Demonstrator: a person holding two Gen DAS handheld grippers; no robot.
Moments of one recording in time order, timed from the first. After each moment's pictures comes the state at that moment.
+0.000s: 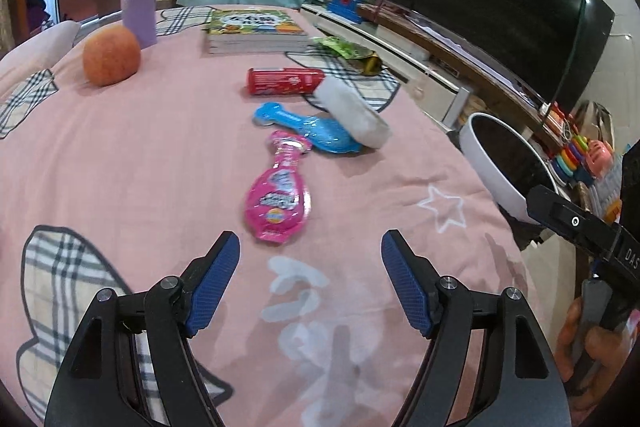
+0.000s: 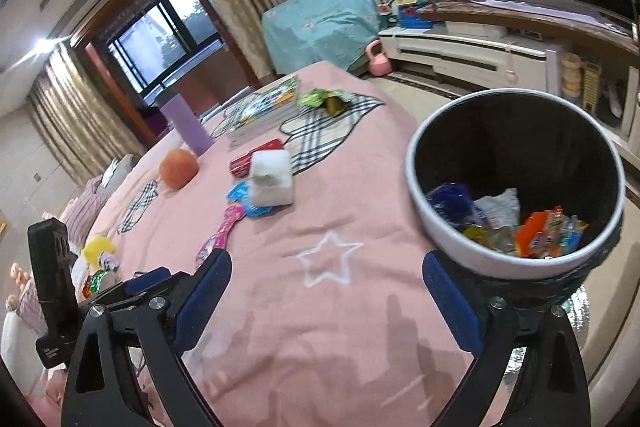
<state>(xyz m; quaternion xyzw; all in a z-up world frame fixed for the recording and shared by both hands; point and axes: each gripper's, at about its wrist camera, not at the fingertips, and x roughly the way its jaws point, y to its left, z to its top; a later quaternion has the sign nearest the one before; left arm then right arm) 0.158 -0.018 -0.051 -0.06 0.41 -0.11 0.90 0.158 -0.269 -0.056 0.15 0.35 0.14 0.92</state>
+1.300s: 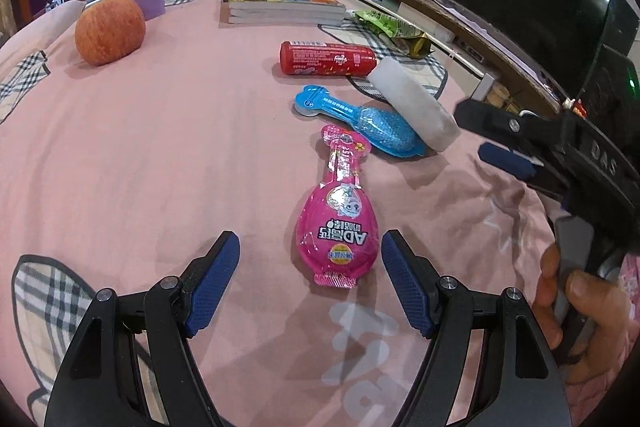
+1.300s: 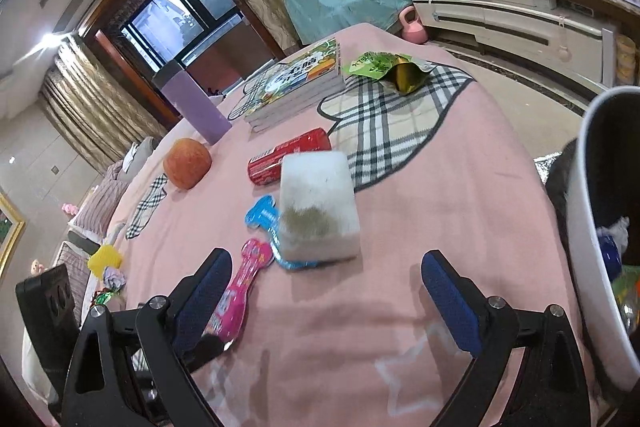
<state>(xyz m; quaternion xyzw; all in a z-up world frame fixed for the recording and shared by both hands) 0.216 0.002 -0.081 -0.05 0.46 -0.09 0.88 0.266 -0.216 -0.087 0.17 0.39 0.19 0.88</state>
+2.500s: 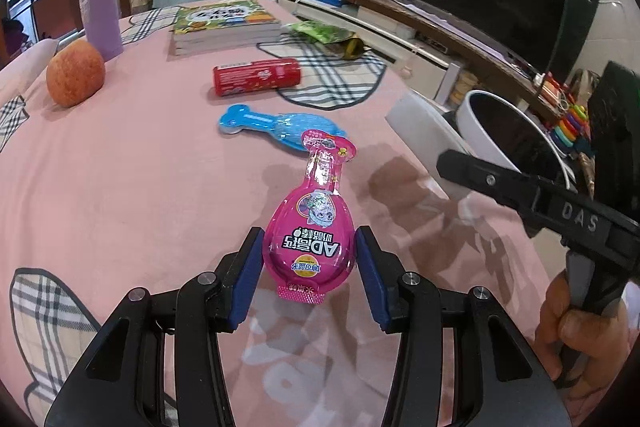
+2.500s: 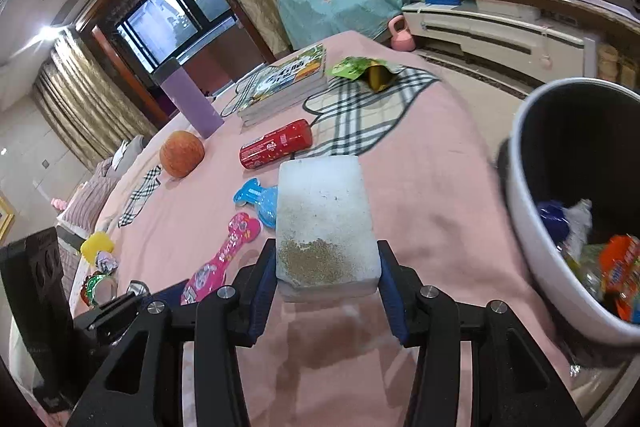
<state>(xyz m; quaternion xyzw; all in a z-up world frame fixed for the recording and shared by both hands) 0.189 -0.046 -0.061 -0.01 0.43 -0.14 0.89 0.208 -0.244 -0.078 0.15 0.38 0.16 0.90</state>
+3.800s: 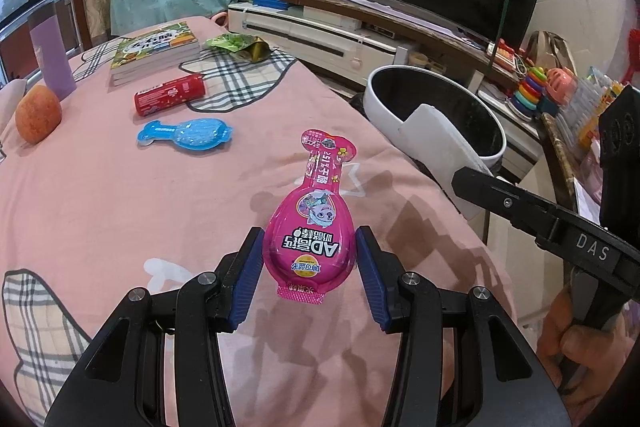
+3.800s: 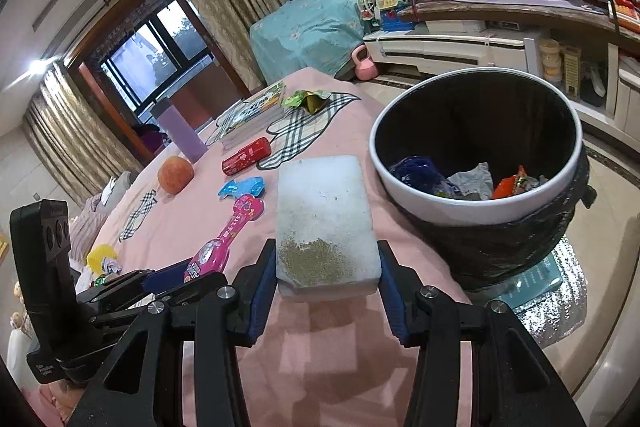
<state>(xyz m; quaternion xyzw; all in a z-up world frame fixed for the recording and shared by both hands) 0.140 -0.117 -0.042 0.04 0.41 -0.20 0.89 0.117 -0.310 -0.066 0.19 0.33 0.11 0.92</state>
